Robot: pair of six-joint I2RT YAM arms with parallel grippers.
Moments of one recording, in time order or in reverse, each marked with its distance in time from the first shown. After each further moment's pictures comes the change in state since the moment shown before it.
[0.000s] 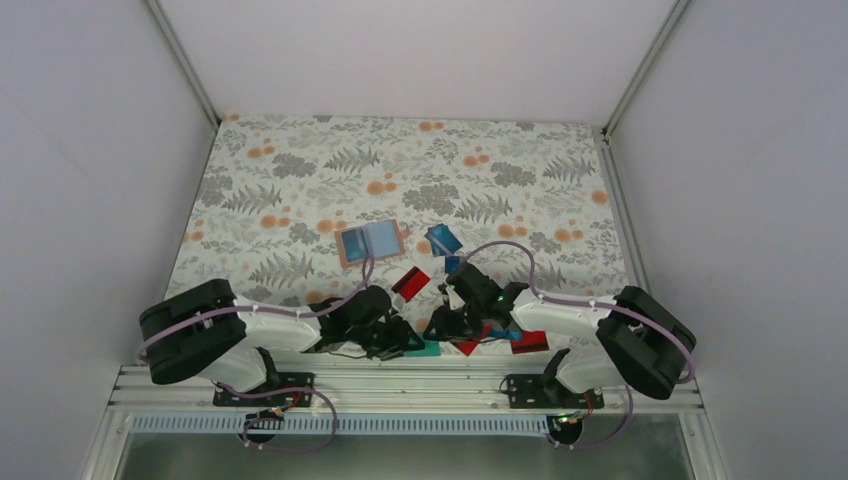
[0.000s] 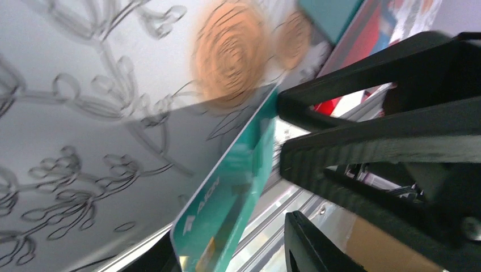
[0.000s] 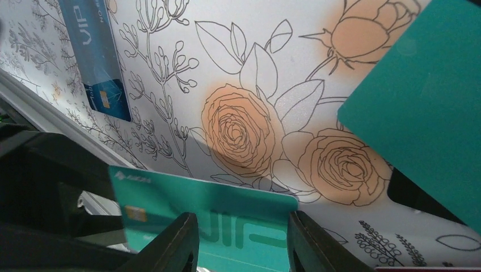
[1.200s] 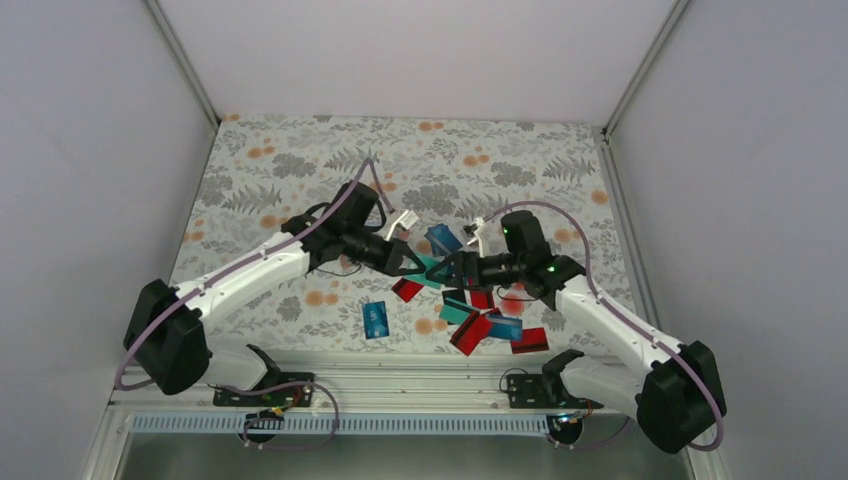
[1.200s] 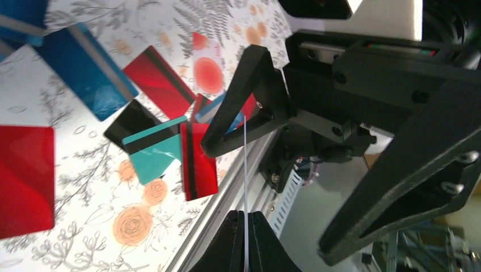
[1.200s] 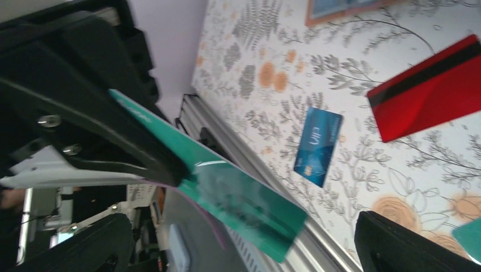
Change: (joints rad) left arm 0.388 -0.082 0.647 -0.760 0.301 0.887; right arm -0.358 -0.270 0.172 -0.076 -0.385 -0.183
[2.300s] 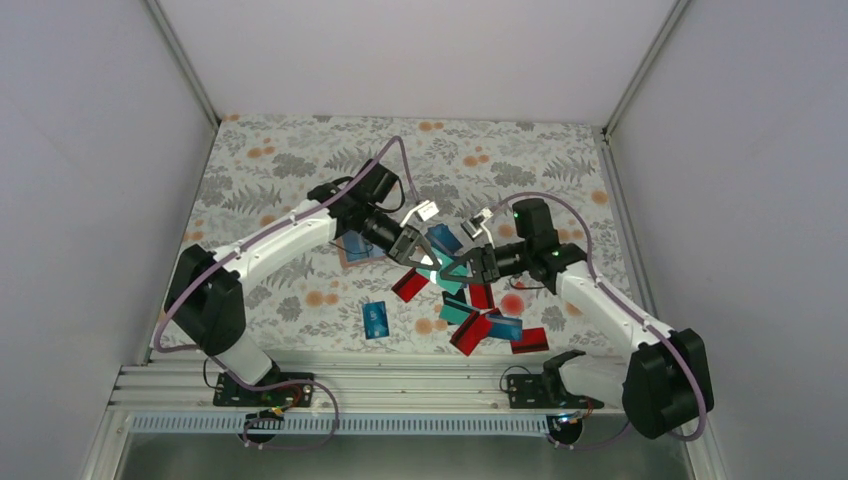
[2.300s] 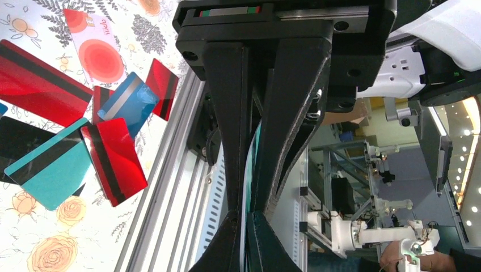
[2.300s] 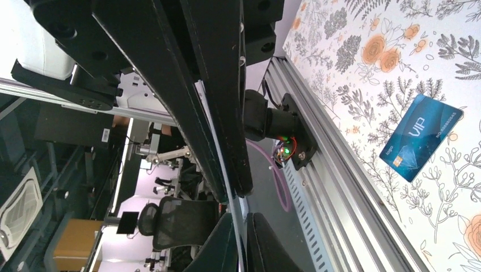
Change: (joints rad) left arm 0.028 0.262 0.296 -0.234 0.401 0.285; right arm -0.145 0.069 0.047 0.009 -0.481 -0.151
